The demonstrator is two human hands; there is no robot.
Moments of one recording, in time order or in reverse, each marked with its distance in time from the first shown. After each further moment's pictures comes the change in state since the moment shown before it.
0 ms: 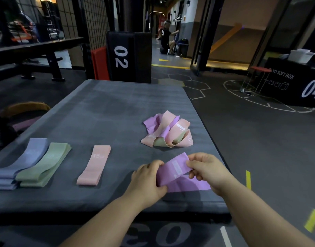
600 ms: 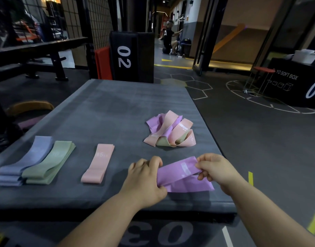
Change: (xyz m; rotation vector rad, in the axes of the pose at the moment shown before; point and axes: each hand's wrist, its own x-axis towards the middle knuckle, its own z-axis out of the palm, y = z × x) left_hand -0.011 0.002 -0.022 0.177 0.029 0.069; right_hand 0.003 0.004 -0.013 -0.153 0.094 0.064
